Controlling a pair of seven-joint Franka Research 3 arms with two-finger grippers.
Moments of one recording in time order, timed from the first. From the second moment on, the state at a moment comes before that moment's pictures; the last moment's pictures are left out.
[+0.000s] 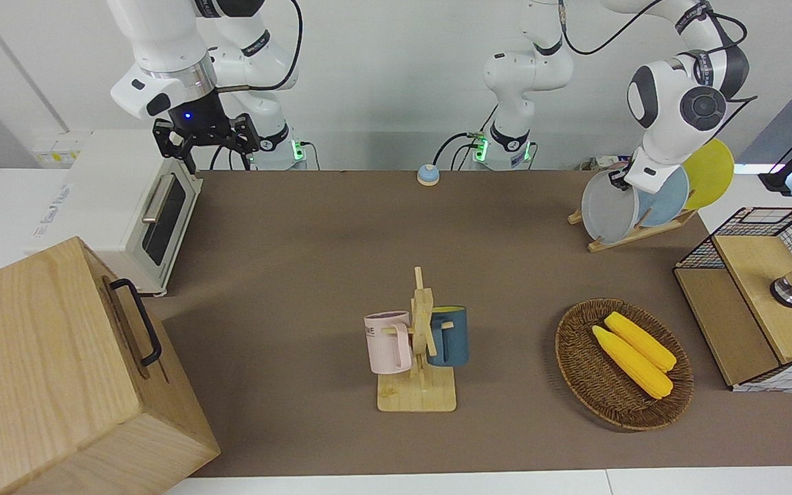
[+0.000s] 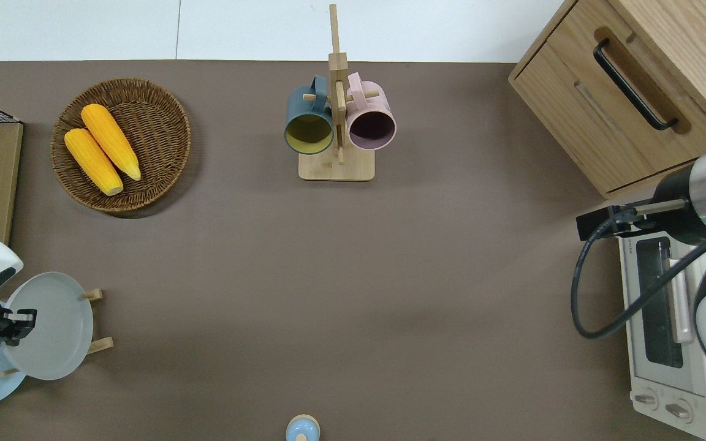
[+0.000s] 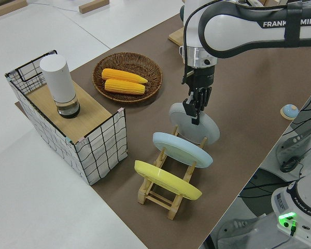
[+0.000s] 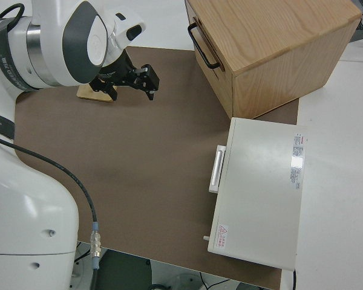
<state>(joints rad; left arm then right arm) 0.02 -0.12 0.15 -2.11 0.30 1.67 -0.01 -0.15 0.02 0.28 -1.49 -0.02 1.48 0.04</state>
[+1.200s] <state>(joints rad) 0.02 -0.12 0.13 -2.04 0.00 1.59 -0.04 -0.15 0.02 0.28 -1.49 -0.02 1.48 0.04</state>
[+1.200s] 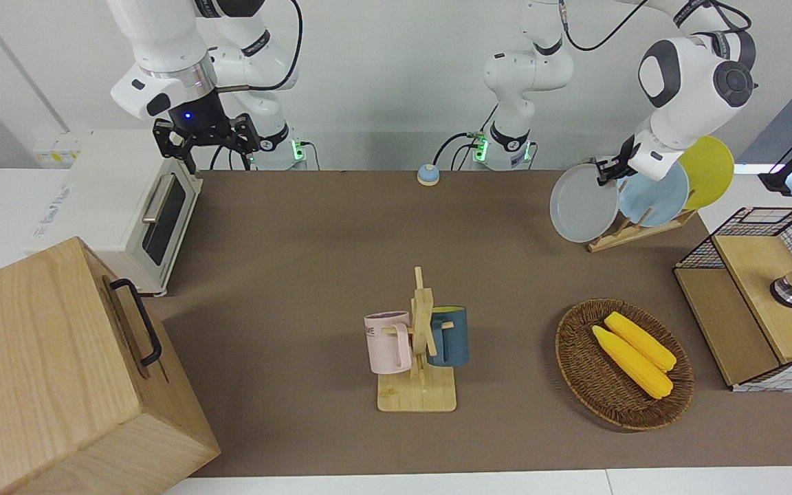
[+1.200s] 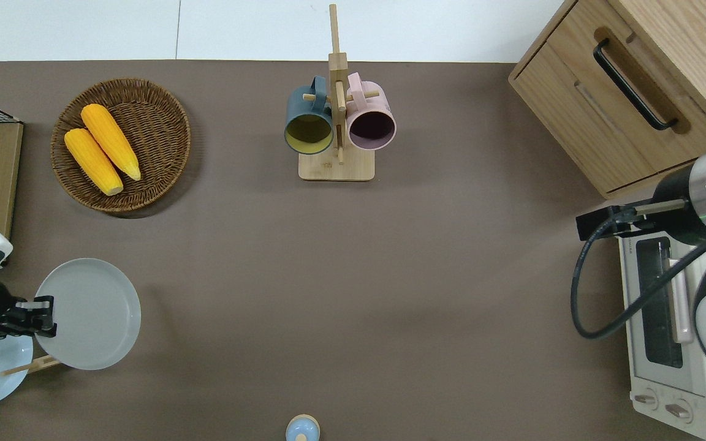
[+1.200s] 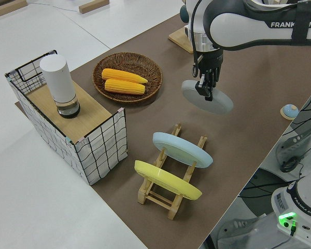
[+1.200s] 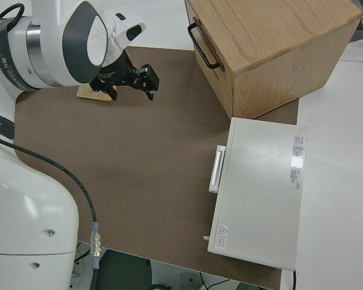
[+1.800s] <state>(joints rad) 0.02 -0.13 0.09 -2.26 -0.16 1.87 -0.11 -0.15 0.02 0.28 -1.49 -0.02 1.48 0.04</state>
